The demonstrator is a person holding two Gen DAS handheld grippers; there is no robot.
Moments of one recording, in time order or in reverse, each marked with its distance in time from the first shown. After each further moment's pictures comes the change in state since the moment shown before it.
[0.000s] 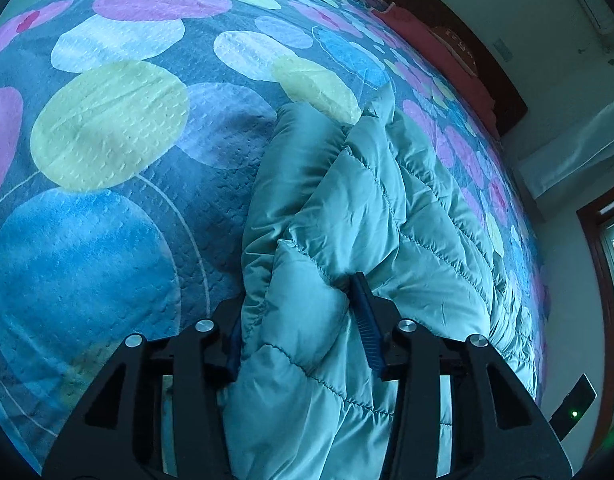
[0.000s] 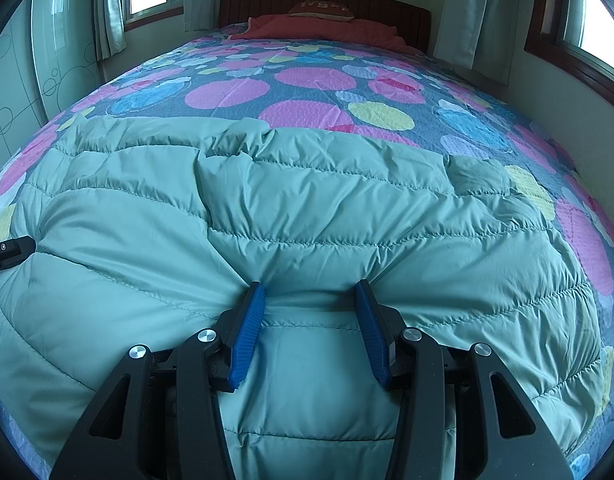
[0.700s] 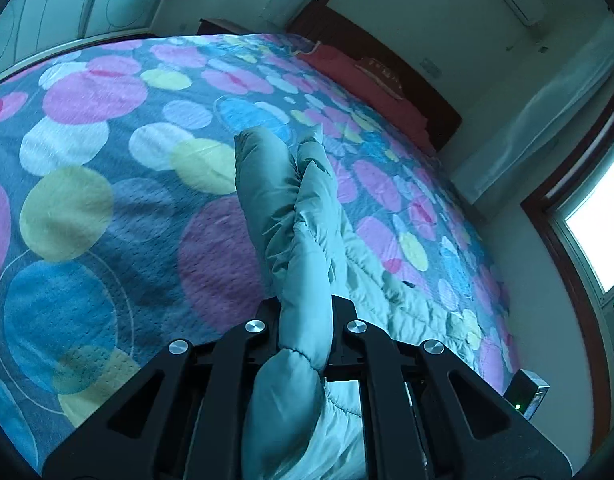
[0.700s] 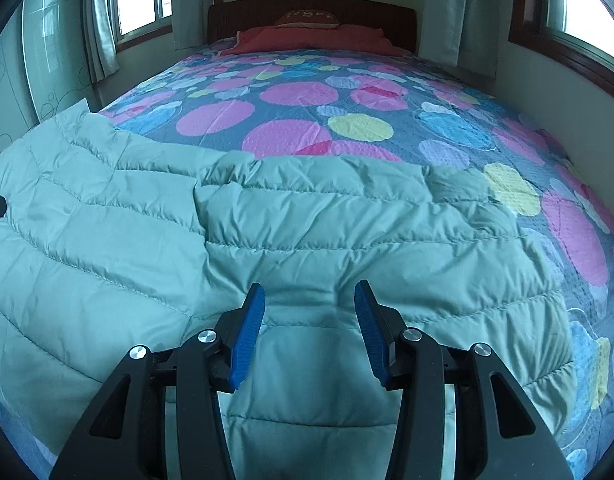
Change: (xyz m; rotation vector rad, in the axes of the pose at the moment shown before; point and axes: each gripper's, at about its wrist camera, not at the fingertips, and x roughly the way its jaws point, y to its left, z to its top) left arm -0.074 -0.086 -0.004 0.168 -0.172 -0.162; right arm -0.022 -0.035 0.016 0.072 -0.027 0.020
